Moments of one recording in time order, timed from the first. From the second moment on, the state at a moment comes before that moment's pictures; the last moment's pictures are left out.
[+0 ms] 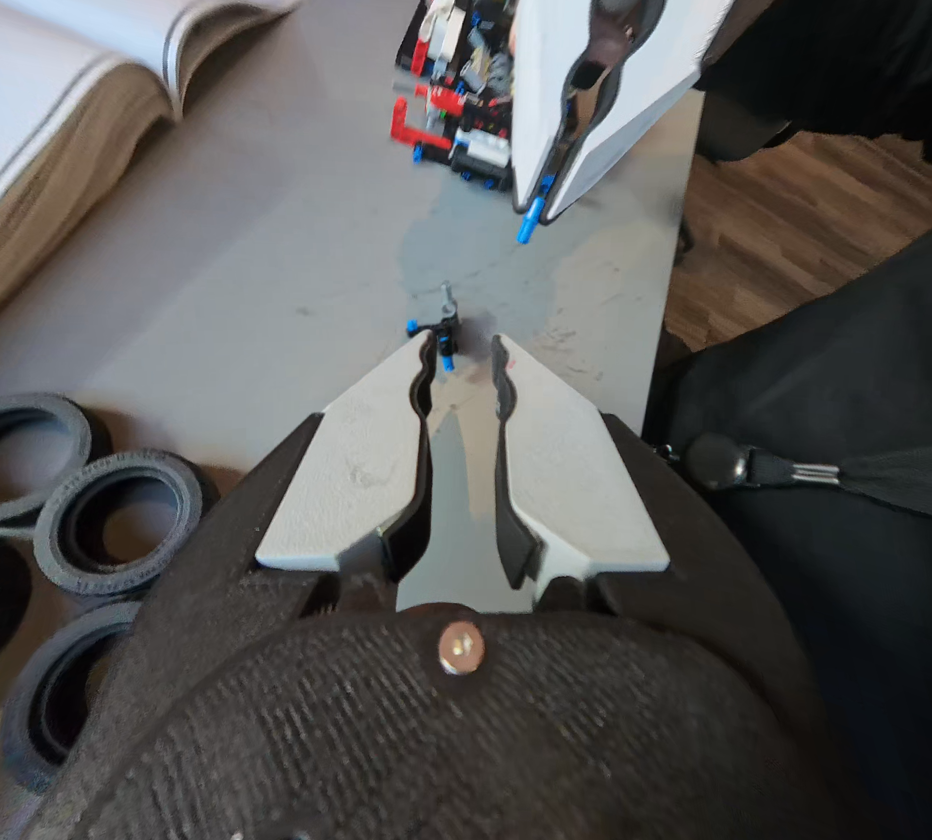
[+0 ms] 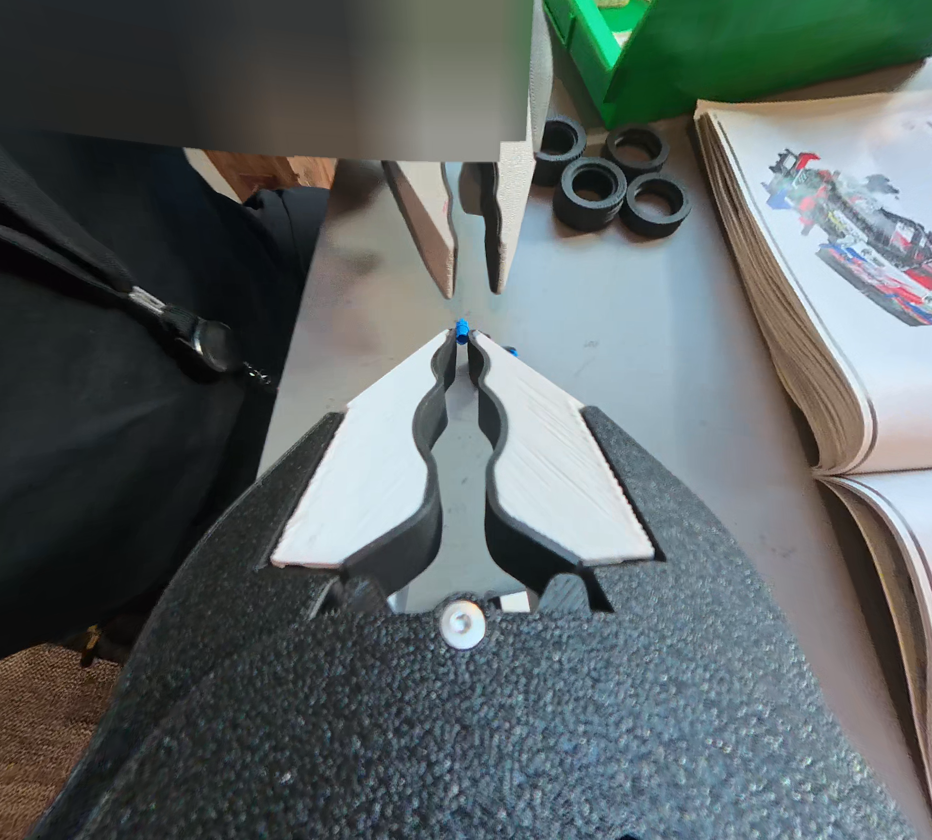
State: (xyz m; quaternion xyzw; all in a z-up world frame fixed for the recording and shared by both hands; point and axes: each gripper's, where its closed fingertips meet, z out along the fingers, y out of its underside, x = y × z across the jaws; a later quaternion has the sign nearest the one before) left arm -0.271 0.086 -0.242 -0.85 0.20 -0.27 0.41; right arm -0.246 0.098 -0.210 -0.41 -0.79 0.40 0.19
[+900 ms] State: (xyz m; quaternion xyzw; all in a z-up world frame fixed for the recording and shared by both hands) left arm -0.250 0.095 -0.278 -0.85 0.32 -0.21 0.36; right arm -0.255 0.101 -0.259 -0.46 -0.82 0.32 0.14
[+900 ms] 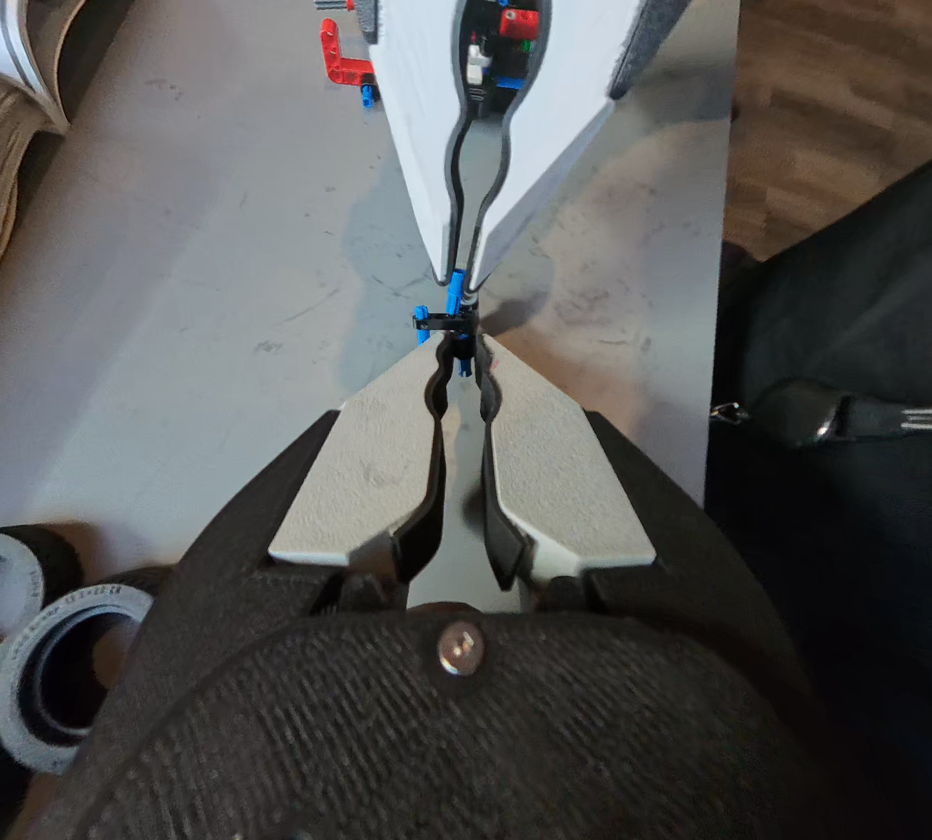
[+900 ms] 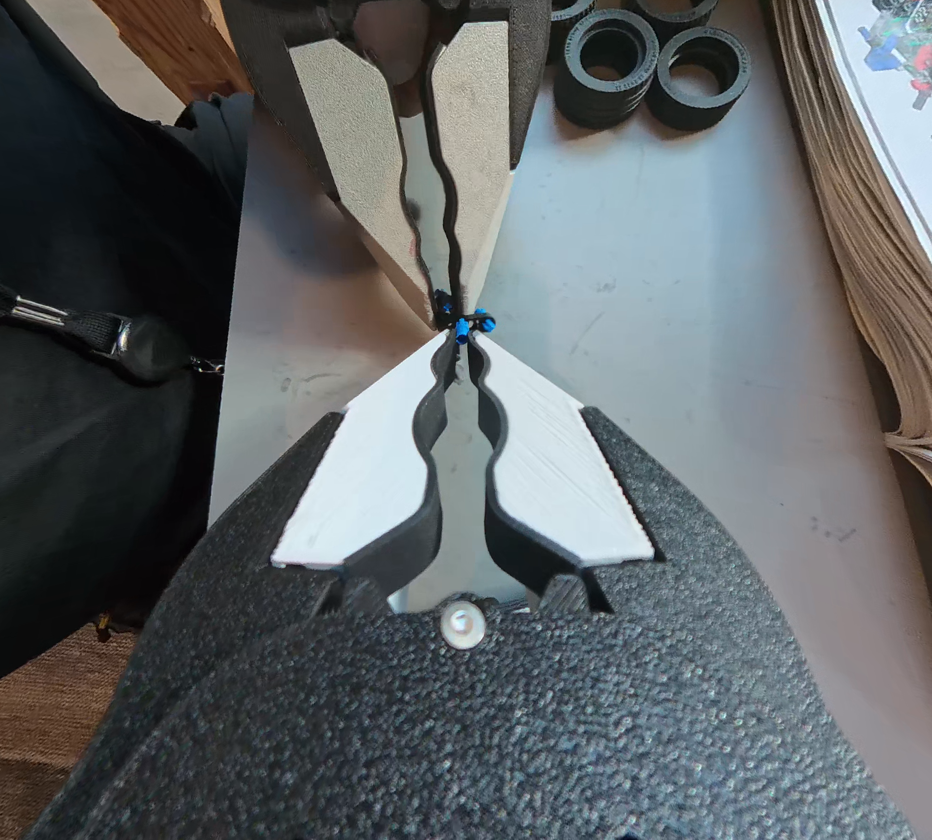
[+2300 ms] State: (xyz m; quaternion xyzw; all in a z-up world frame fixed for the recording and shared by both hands) left arm -0.250 0.089 -0.283 -0.83 0.38 -0.19 0.36; right arm -0.251 0.091 -0.266 -0.38 -0.86 0.29 0.17
